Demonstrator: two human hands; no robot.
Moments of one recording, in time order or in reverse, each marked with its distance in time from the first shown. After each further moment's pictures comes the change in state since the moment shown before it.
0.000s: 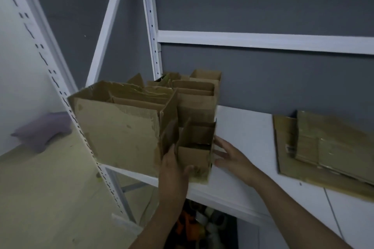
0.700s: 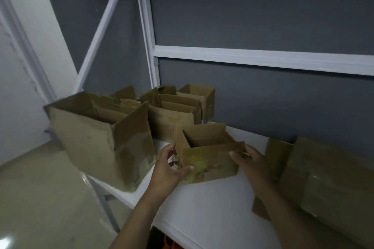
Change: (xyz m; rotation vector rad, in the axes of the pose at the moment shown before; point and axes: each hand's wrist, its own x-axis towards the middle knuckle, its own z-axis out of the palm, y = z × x) left_hand 0.030 0.085 0.068 -0.350 -0.113 -0.121; right_hand 0.011 0.014 -0.152 0.032 0.379 -0.129
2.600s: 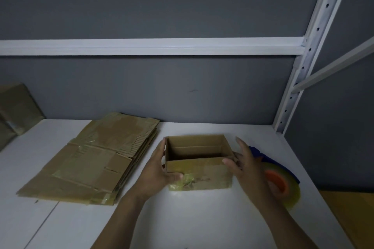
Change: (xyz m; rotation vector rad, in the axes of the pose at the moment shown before) left_hand -0.187 0.128 0.523 0.019 -0.639 0.133; right_hand -0.231 0.062 -0.584 -0.424 0.335 0.050
